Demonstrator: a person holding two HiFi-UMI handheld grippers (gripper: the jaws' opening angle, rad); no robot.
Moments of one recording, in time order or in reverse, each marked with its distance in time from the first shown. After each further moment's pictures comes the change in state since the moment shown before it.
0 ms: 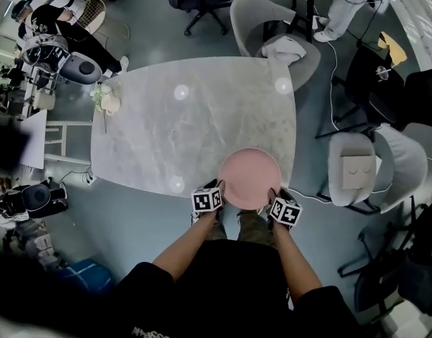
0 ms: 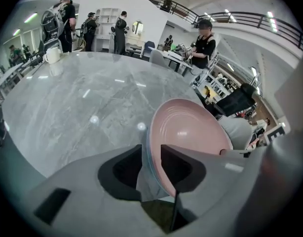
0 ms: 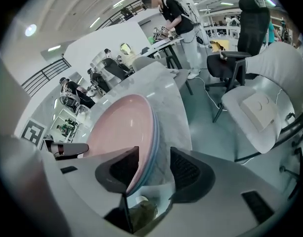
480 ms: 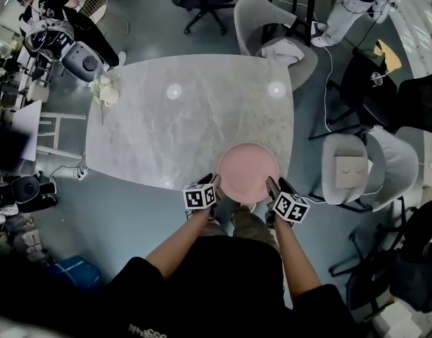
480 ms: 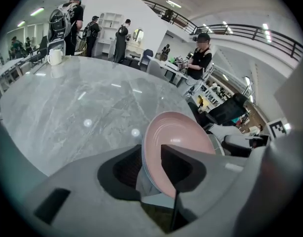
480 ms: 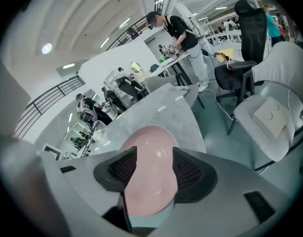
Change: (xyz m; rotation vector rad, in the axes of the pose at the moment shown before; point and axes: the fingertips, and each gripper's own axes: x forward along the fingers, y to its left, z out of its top) left arm -0.042 -0.005 0.017 -0.027 -0.084 -0.070; right arm -0.051 0.050 0.058 0.013 -0.181 0.162
